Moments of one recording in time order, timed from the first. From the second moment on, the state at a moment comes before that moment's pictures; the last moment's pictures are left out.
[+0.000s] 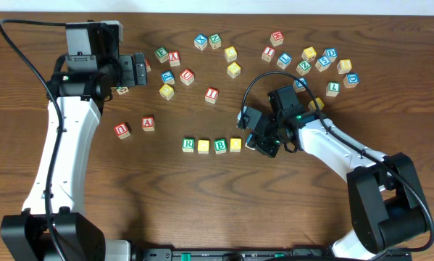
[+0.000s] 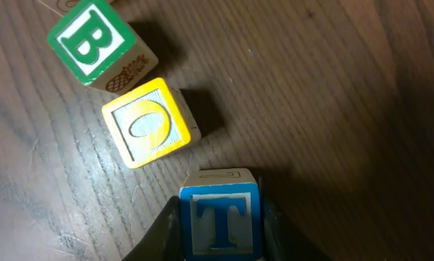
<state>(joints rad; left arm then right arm) 0.03 1.58 1.40 -0.66 0.08 -0.01 0.38 1.76 0.99 -0.45 -0.36 -0.63</state>
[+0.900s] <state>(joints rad) 0.03 1.58 1.40 -0.66 0.08 -0.01 0.38 1.76 0.96 -0.34 -0.31 -0.37</state>
